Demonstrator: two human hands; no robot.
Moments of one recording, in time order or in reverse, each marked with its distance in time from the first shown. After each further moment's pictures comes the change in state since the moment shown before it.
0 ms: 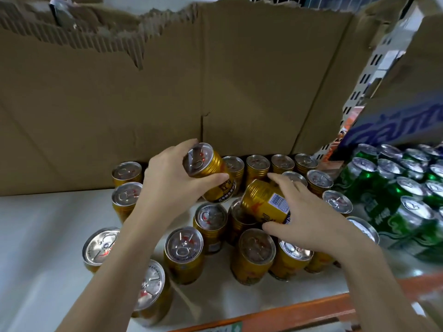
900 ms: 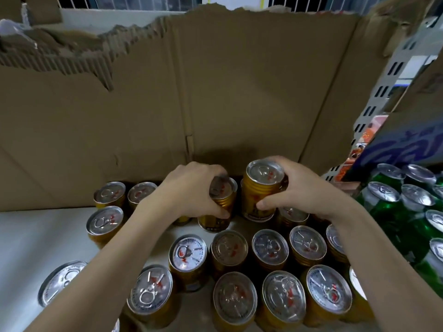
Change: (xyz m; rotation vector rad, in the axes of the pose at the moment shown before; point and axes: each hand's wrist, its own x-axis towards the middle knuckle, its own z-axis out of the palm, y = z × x) left_hand 0.080 0.018 0.051 0.553 -0.445 0.168; right_hand 0.102 0.049 -0.050 0.557 -0.088 -0.231
